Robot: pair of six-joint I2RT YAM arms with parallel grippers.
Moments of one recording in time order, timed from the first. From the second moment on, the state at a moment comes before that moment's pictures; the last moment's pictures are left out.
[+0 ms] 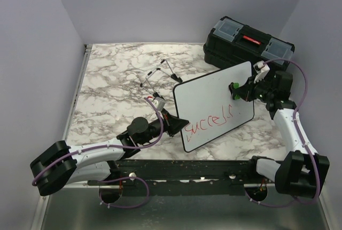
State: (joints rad) left arm -0.98 1.08 0.33 0.79 0.06 -0.68; right arm -0.16 1.16 0.80 -0.20 -0.78 -0.13
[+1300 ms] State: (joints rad) left arm -0.98 1.03 0.31 0.77 0.04 -0.66; right arm -0.14 1.14 0.70 0.08 -0.40 0.14
